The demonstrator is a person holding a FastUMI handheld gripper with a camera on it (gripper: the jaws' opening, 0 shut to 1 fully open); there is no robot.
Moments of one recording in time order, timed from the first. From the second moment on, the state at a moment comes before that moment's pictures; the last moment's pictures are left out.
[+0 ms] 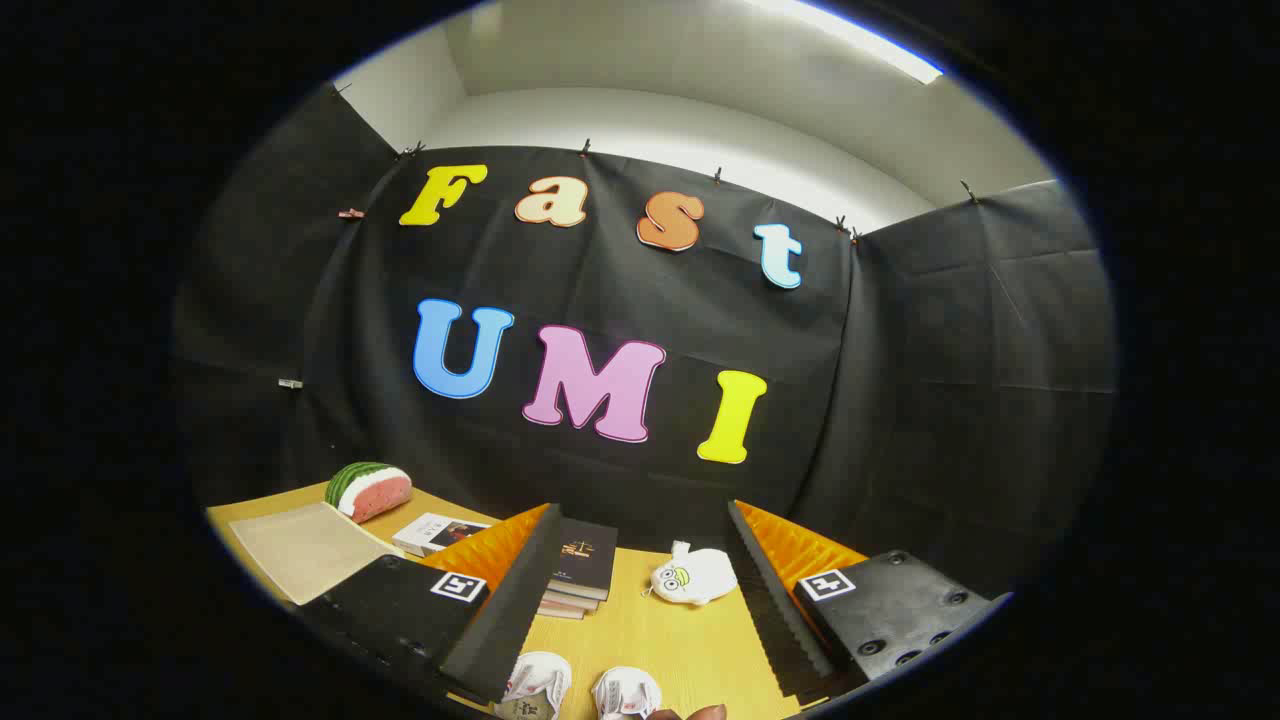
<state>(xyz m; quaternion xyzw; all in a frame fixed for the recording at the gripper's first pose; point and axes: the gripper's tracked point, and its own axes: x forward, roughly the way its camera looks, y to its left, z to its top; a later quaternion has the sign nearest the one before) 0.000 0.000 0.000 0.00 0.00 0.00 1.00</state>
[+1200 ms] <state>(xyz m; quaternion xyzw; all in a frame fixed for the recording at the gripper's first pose) 0.006 0.090 -0.011 0.08 0.04 0.16 0.98</state>
